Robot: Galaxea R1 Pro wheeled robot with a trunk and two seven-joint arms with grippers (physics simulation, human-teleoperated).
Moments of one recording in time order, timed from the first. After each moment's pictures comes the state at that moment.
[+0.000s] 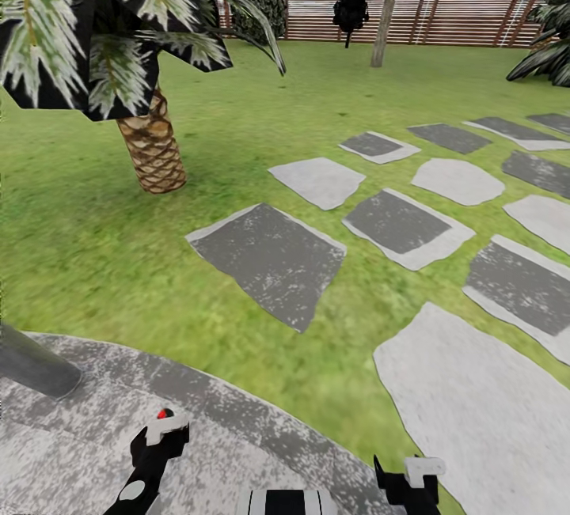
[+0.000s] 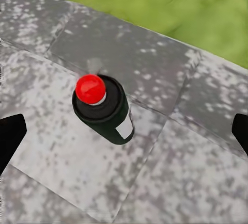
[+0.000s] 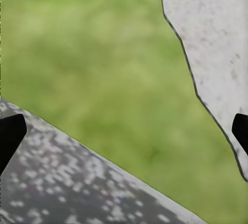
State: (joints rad) left arm -0.42 0.02 0.10 -0.39 0.00 -0.34 0.12; right arm -0.23 -0.04 -0.01 -0.51 0.01 -0.39 0.00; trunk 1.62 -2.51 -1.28
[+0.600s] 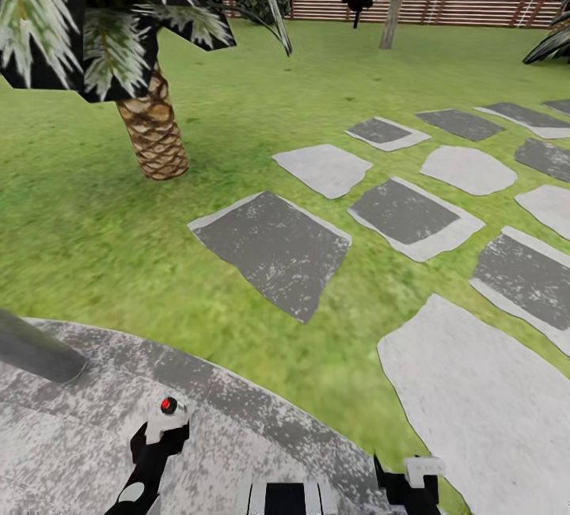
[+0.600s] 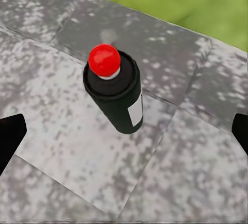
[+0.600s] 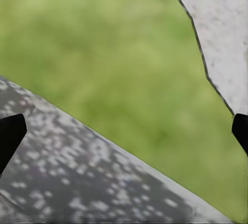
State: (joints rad) left arm -0.42 0.02 0.10 -0.38 0.00 -0.40 0.12; right arm -0.23 -0.04 -0.01 -0.51 0.01 -0.39 0.00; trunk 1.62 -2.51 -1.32
